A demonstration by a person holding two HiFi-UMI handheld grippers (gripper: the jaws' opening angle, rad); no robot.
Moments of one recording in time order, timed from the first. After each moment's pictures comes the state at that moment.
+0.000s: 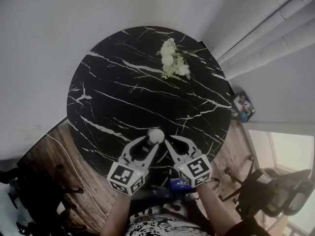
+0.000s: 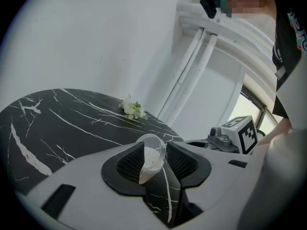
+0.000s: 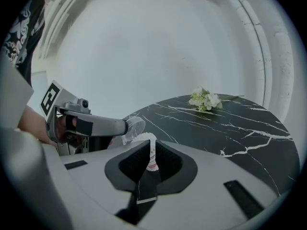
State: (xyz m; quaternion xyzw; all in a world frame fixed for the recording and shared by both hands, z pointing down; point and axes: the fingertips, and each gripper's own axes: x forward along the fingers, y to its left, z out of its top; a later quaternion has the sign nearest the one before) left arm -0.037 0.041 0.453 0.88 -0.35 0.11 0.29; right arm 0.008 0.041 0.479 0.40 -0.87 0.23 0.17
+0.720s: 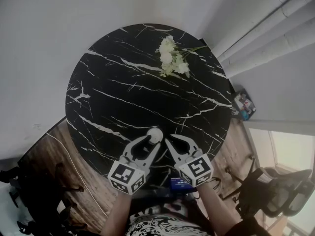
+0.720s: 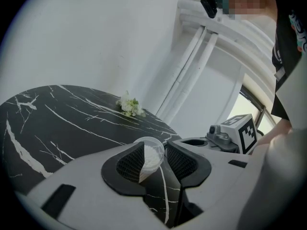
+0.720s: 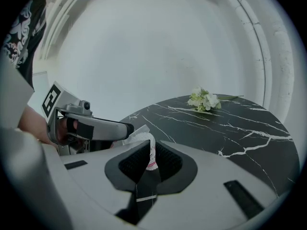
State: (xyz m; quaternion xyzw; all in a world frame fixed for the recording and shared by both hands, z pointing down) left arm -0.025 0.042 0.459 0.89 -0.34 0.12 0.29; right arm 0.015 0.040 0.479 0.40 -0.87 0.23 0.16
